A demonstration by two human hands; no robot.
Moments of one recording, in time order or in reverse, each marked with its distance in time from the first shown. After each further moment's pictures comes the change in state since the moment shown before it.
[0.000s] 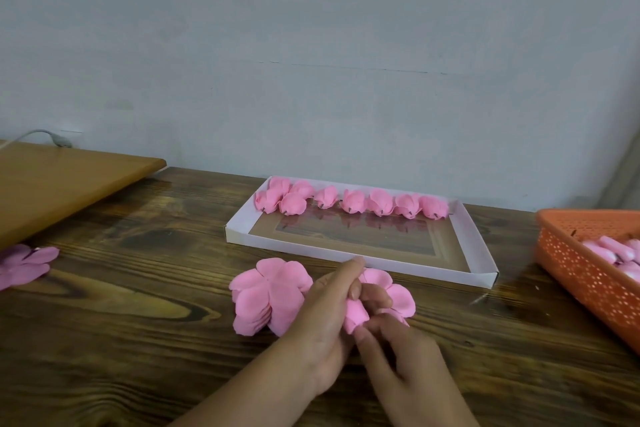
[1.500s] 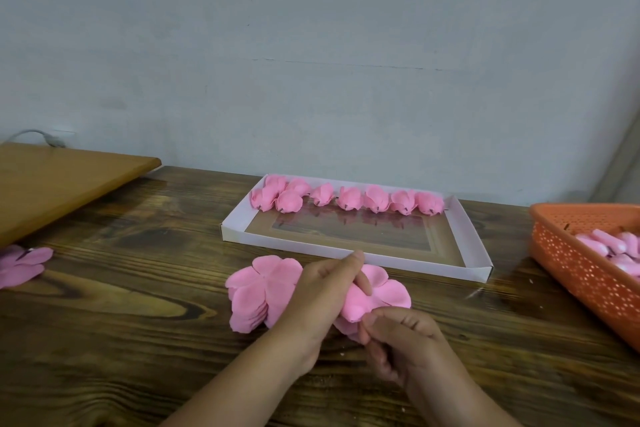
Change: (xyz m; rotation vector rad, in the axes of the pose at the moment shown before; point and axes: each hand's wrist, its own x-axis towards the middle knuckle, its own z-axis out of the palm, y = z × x) left_hand 0.000 0.010 -0.003 0.493 0.061 0.198; right_hand 0.015 0.006 -0.008 0.864 -0.218 0.177
